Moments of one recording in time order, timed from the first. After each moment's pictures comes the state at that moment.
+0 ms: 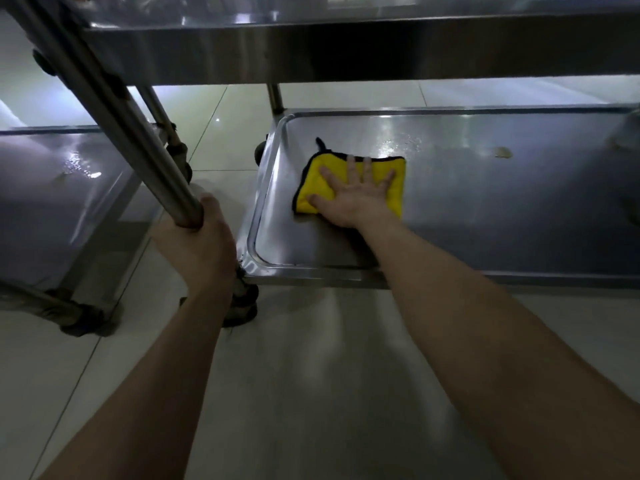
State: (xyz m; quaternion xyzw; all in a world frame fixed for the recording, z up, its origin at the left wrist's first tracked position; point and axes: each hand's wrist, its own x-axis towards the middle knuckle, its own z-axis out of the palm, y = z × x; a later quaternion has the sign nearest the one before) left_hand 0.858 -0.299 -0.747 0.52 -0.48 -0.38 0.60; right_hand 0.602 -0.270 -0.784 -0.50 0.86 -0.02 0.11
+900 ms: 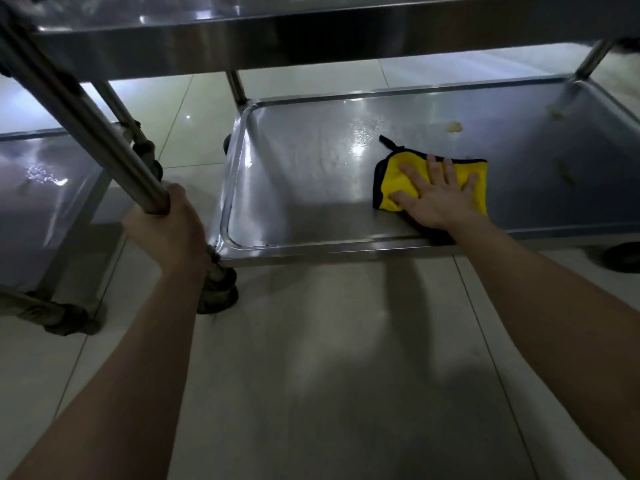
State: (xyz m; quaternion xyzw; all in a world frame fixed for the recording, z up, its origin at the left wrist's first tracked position) left_hand 0.855 -0.291 -0.730 0.53 -0.48 -0.38 0.59; right_hand 0.487 -0.087 -0.797 -0.37 0.92 -0.04 0.12
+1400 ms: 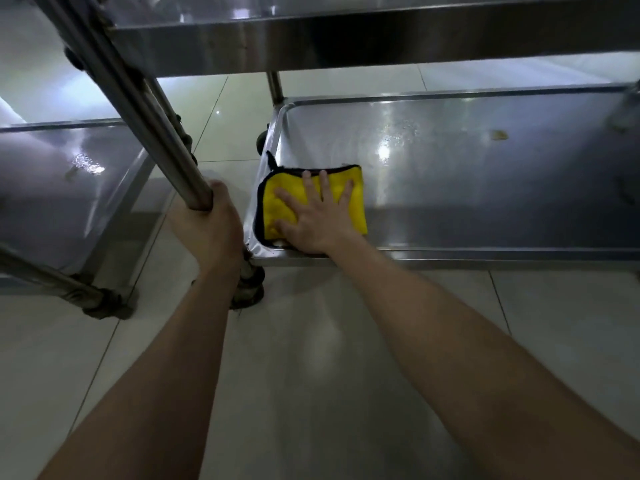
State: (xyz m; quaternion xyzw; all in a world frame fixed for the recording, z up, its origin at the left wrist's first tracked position) left_hand 0.862 -0.290 -0.735 0.54 -0.49 -0.39 0.57; right_hand 0.701 -0.244 -0.790 -0.58 0.81 -0.02 0.07
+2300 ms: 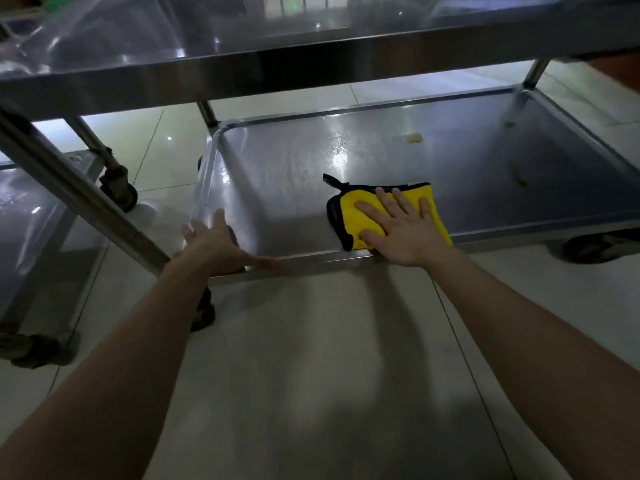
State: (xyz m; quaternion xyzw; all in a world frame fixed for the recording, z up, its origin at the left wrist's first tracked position) left_hand 0.807 -0.284 -0.745 0.50 -0.83 -0.24 -0.12; right_hand 0.529 -0.042 -0.799 -0.47 0.87 -0.05 0.10
